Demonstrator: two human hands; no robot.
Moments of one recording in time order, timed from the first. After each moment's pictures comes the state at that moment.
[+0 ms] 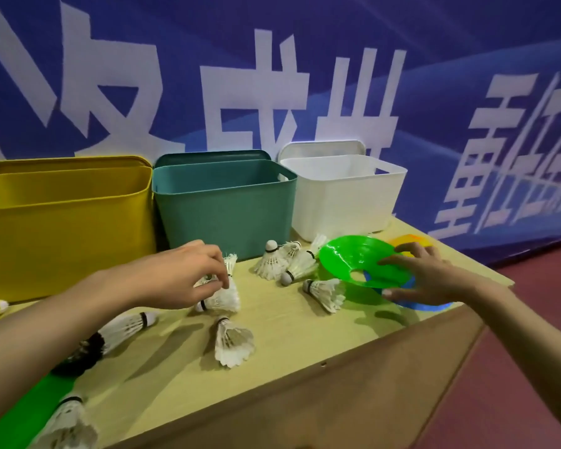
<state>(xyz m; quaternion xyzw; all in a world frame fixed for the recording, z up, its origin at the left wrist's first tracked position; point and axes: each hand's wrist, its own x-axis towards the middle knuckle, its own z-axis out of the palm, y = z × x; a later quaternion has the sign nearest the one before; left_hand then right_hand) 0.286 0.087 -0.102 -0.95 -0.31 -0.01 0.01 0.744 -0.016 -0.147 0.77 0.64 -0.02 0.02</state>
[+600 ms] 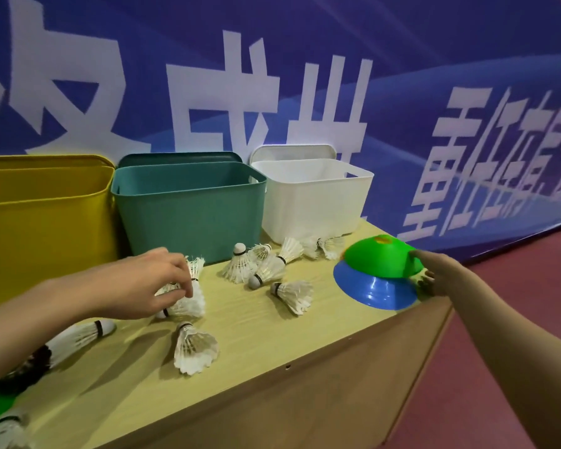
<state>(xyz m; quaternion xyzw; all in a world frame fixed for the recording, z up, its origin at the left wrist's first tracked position) 0.292 0.082 -0.101 -0.95 -0.32 0.04 0.03 0.837 0.004 -0.167 0.76 0.11 -0.34 -0.55</state>
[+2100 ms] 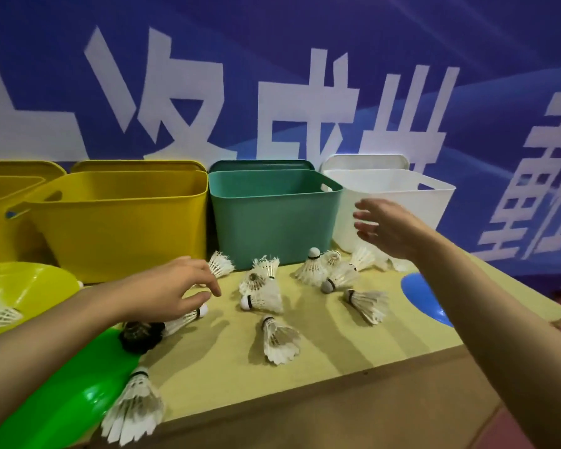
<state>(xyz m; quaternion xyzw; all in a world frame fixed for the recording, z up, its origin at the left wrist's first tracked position) 0.190 0.075 -0.116 -0.92 -0.38 -0.03 -0.01 0.585 0.075 -0.059 0.58 0.42 -0.46 -0.53</state>
